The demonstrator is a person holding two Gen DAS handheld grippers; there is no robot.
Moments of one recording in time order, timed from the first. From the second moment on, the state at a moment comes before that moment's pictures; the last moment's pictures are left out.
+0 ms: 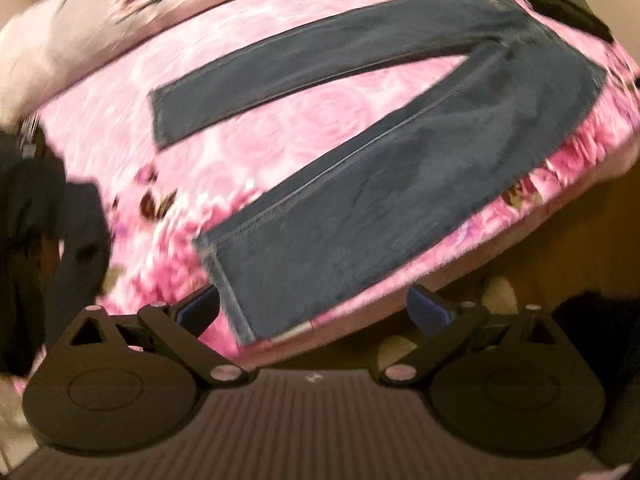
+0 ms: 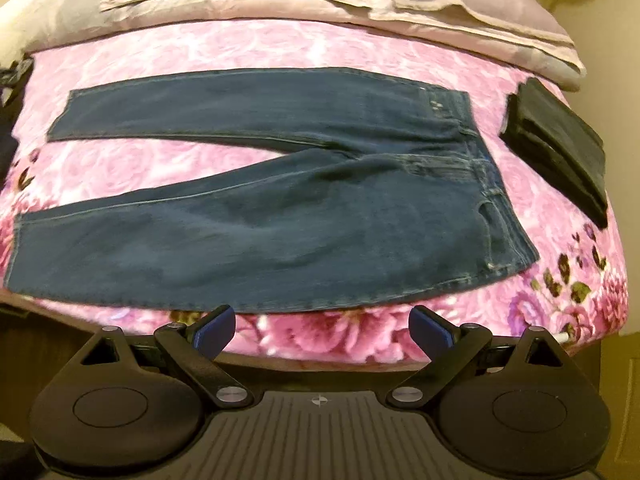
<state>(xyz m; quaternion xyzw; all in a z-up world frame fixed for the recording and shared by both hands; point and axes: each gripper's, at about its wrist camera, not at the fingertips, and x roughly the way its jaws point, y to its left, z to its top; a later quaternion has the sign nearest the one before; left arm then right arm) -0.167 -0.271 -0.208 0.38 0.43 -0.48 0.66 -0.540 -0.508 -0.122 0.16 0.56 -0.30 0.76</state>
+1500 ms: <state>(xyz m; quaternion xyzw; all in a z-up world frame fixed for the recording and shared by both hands) -0.287 -0.326 -0.398 0.64 0.14 -0.53 0.54 -0.605 -0.590 -0.270 -0.14 0.58 -0.19 0.78</state>
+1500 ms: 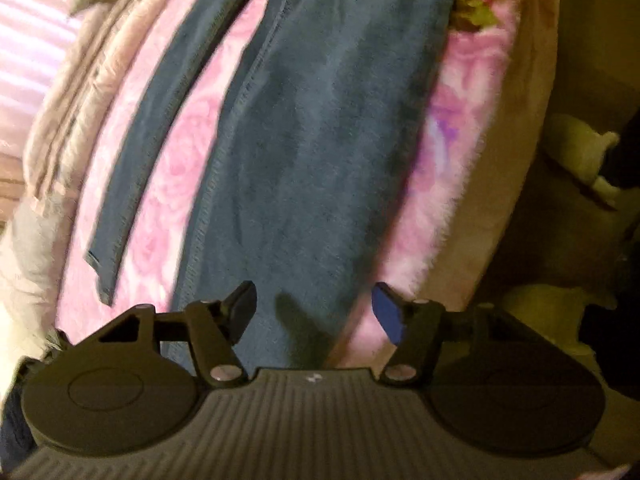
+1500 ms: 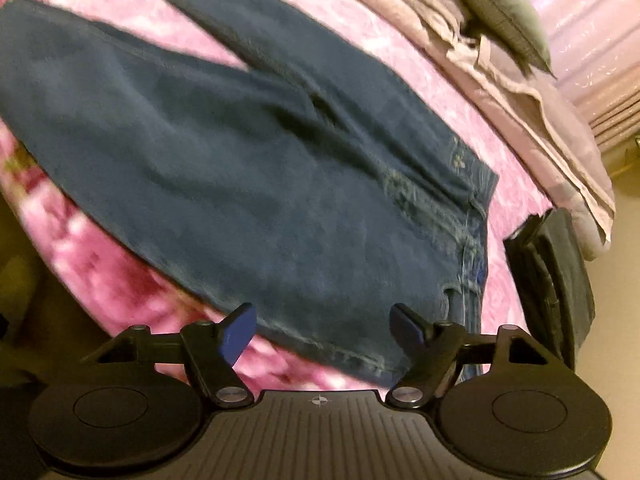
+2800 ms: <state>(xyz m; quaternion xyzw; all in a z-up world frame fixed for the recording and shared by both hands) -0.219 -0.436 -0.228 0.59 0.24 -0.39 0.66 -0.618 -0.723 -0.214 -0.36 0.48 -0.10 0.79</state>
